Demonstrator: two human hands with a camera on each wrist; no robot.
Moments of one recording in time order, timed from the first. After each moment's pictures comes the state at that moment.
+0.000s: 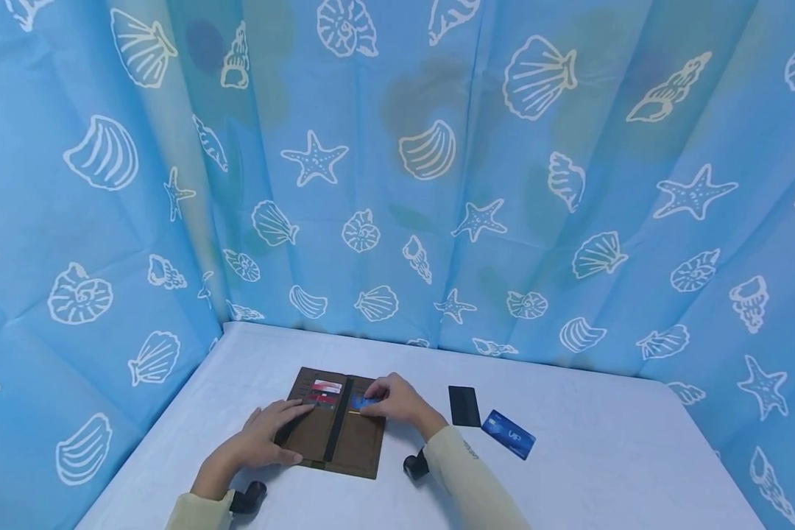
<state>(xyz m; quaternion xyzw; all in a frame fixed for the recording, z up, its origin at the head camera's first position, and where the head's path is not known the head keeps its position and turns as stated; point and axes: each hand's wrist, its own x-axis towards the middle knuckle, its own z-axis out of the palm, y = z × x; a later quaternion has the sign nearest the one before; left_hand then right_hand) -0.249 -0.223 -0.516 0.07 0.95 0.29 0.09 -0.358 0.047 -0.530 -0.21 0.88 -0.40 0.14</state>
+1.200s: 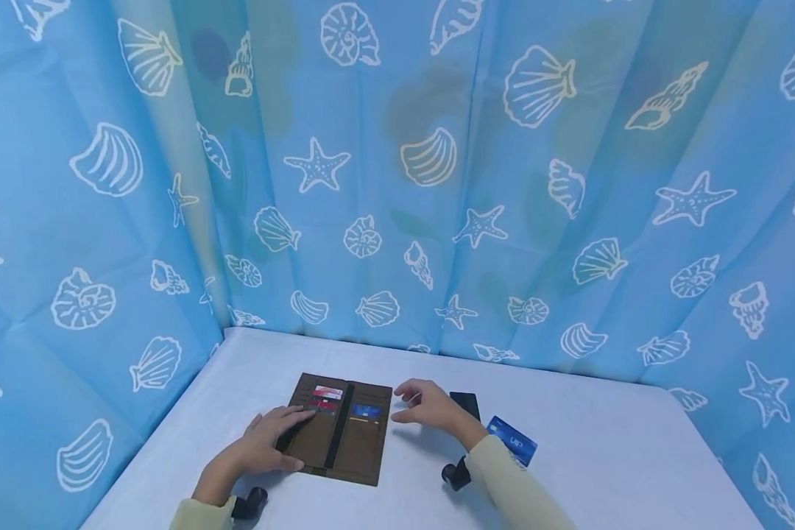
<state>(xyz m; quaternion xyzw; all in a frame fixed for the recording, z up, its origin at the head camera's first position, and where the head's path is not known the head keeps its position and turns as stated) -0.249 -0.222 -0.517 0.07 0.95 0.29 0.10 -0.342 0.094 -0.506 -0.16 0.89 -0.39 0.15</state>
